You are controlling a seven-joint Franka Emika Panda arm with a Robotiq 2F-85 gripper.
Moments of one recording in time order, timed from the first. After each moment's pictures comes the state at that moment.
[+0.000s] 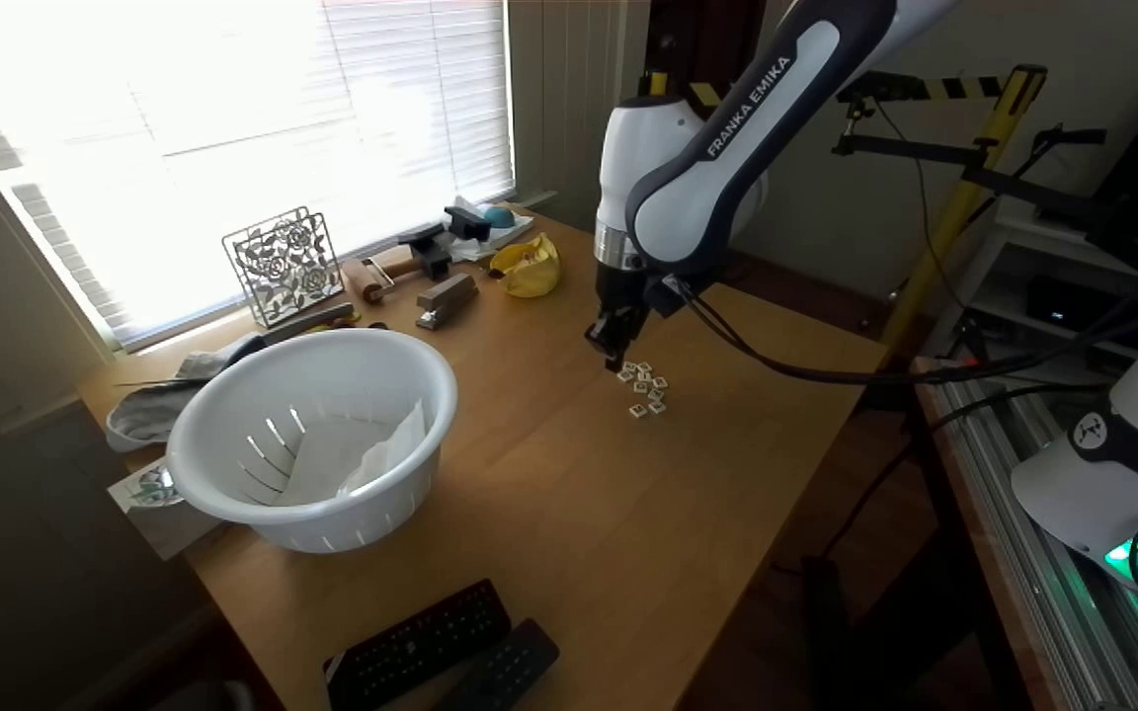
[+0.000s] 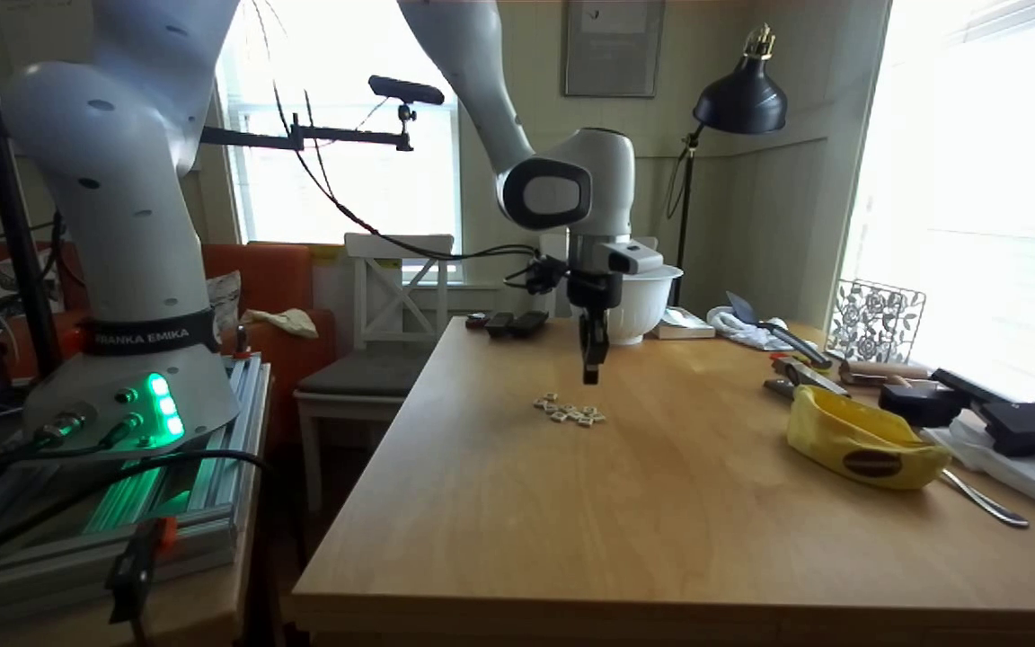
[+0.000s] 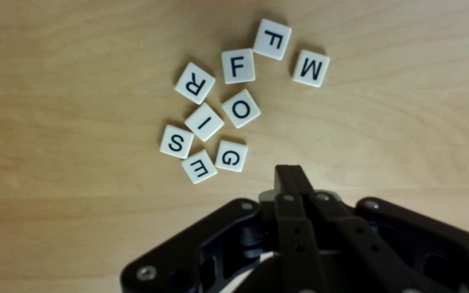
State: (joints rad) arm -0.05 0.46 -0.13 -2.19 0.17 2.68 0.12
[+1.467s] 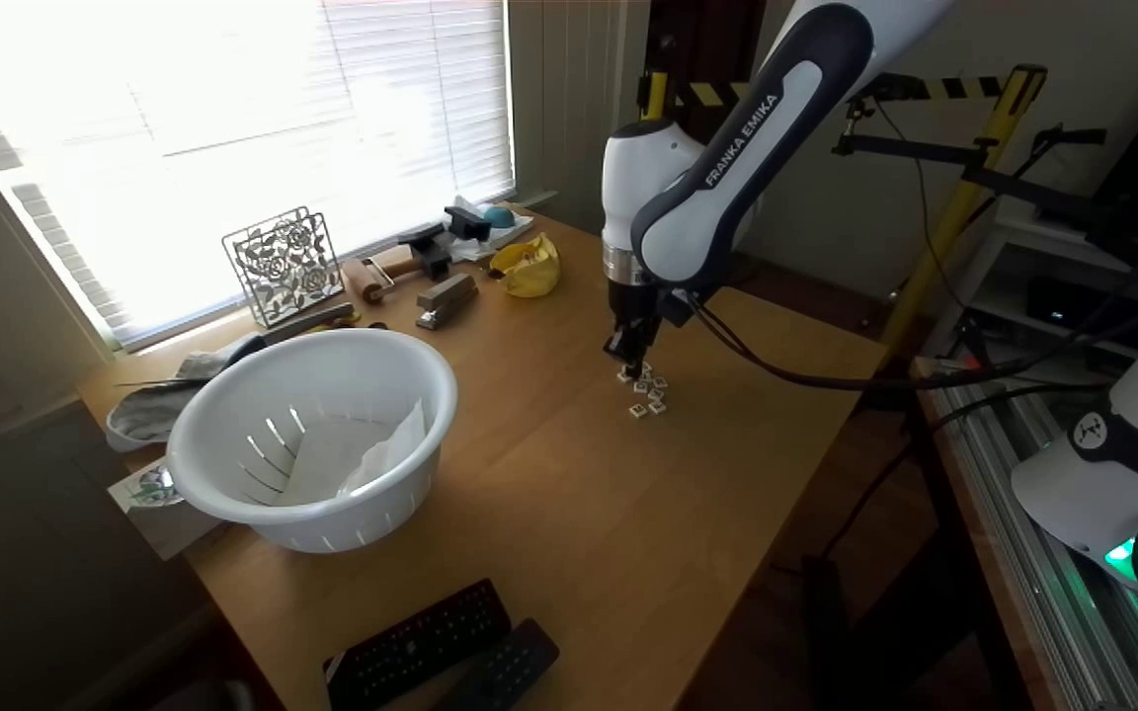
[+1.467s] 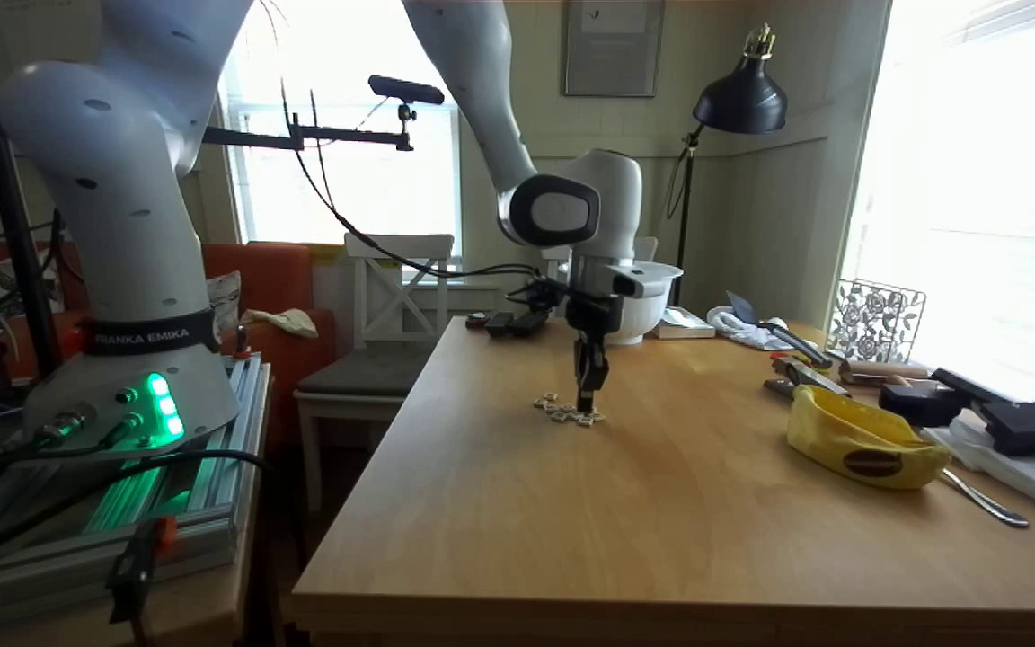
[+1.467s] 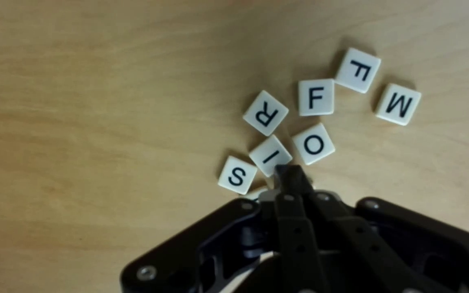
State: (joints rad) arm -0.07 0.52 -0.15 -2.17 0.07 2.63 0.12
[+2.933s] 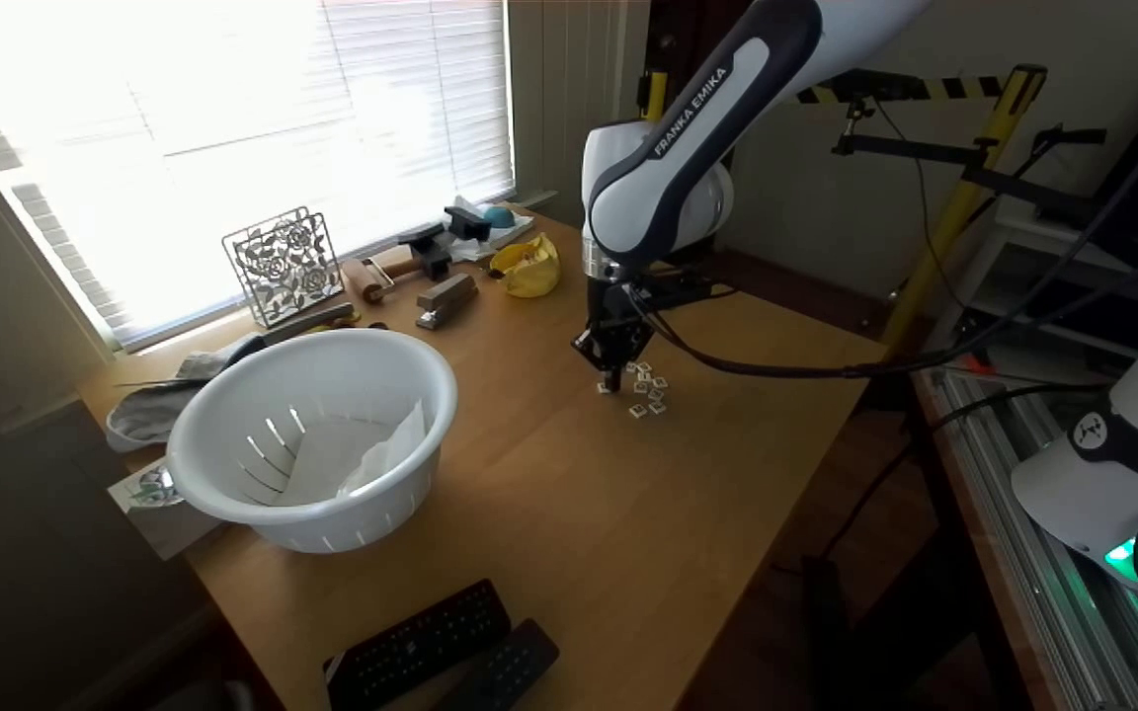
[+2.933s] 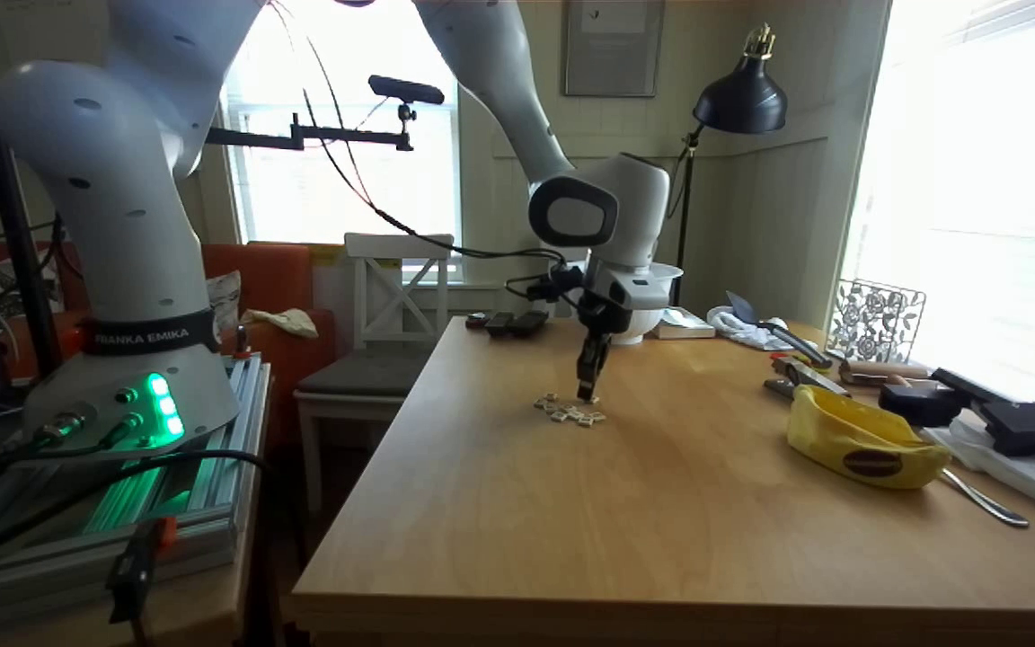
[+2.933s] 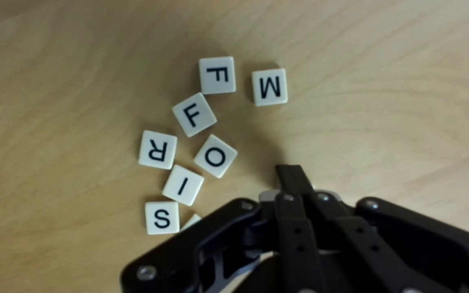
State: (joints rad) arm -0.12 0.57 -0.09 -2.05 0.31 2.50 0.36
